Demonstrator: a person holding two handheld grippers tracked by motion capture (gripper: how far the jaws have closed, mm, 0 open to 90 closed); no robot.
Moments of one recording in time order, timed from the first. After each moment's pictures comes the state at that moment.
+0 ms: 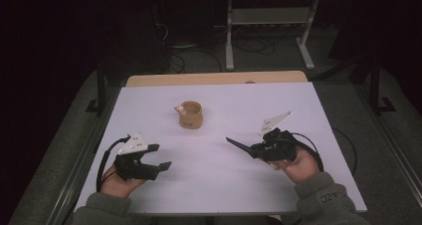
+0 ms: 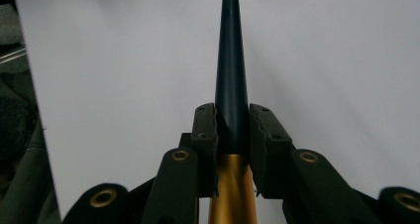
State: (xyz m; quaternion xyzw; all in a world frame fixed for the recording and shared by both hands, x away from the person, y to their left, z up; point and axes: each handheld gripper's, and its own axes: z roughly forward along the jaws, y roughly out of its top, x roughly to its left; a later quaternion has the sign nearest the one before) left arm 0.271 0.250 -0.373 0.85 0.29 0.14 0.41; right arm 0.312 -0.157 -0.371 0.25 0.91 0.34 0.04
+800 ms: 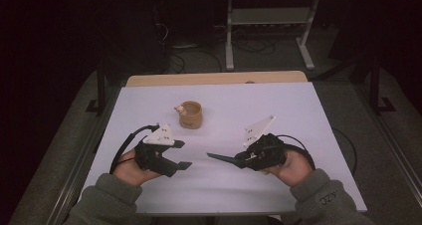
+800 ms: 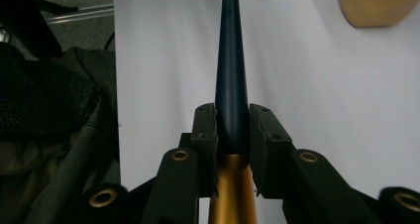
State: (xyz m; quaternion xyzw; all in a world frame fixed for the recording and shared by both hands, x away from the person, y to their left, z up) left arm 0.278 0.185 -0.333 0.91 0.16 0.08 0.37; right arm 0.294 -0.114 -0.349 0.10 0.93 0.34 0.02
